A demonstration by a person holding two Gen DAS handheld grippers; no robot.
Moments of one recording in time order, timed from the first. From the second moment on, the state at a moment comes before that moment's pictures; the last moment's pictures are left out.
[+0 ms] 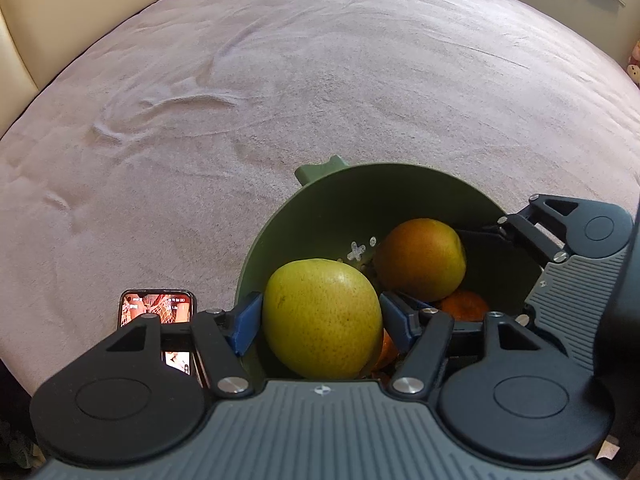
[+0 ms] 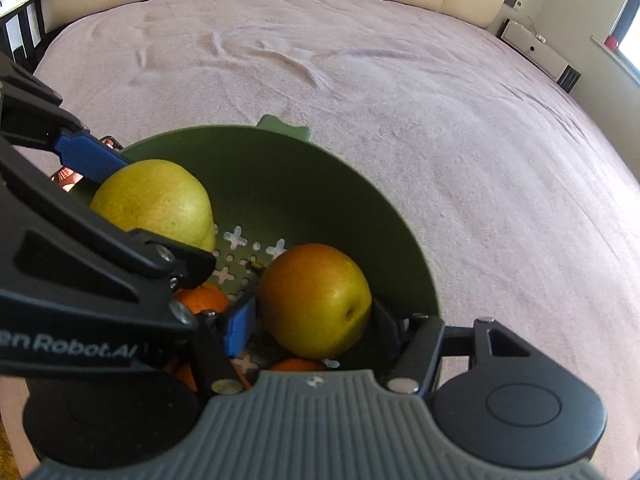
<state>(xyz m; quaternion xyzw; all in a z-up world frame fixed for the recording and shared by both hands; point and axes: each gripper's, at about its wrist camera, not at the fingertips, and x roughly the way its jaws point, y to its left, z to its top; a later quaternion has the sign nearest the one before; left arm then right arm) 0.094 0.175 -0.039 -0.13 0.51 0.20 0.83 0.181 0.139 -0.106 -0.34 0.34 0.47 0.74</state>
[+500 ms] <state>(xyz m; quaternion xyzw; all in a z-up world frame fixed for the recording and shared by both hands) 0.090 0.159 -0.022 -0.09 0.49 0.20 0.85 0.172 0.124 -0.076 -0.35 0.32 0.45 0.75</state>
